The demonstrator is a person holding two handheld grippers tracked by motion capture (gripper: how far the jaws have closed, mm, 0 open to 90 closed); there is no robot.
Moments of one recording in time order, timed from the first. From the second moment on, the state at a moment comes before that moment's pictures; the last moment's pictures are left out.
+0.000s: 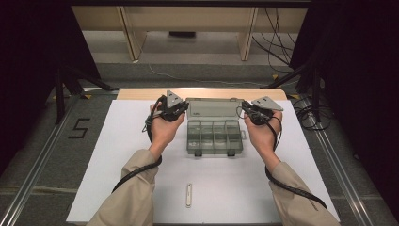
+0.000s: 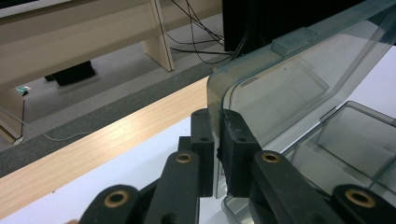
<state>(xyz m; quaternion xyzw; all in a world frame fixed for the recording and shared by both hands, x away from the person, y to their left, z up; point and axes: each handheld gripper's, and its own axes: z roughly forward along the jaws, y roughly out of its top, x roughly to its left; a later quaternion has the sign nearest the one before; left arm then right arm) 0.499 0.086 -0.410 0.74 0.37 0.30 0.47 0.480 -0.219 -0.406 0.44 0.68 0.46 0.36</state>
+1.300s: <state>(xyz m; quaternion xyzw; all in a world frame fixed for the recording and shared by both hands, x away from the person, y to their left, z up) 0.516 0.086 -0.414 0.73 0.38 0.29 0.48 0.498 -0.219 -0.410 0.45 0.67 0.47 0.36</state>
